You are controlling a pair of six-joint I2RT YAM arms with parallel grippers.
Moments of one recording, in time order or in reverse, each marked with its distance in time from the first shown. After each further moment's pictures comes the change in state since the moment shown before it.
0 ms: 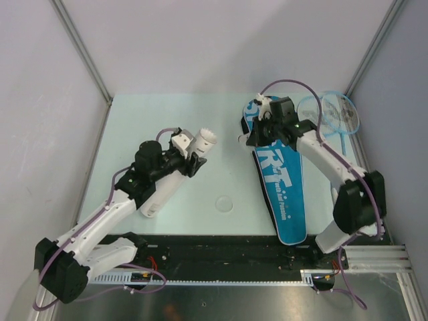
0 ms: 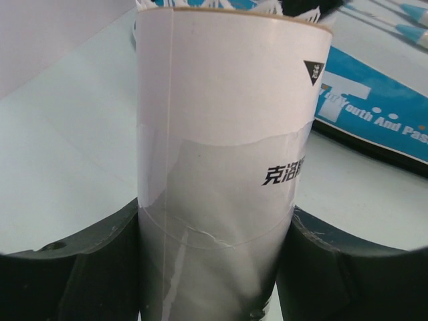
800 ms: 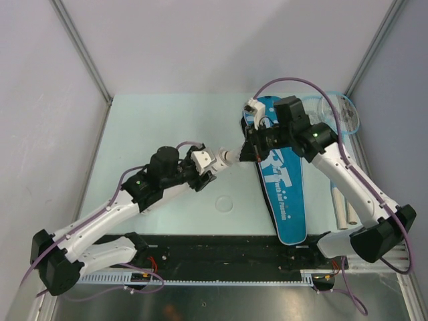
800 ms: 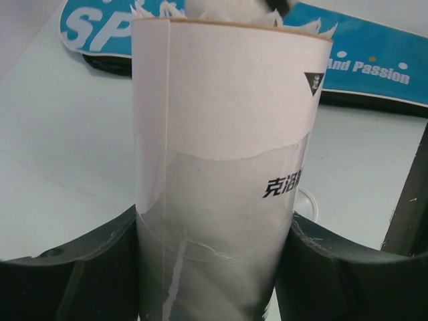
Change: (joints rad) left arm -0.202 0.030 0.080 -0.205 -0.031 0.157; right arm 0.119 -0.309 0.084 -0.325 -0.393 -0.095
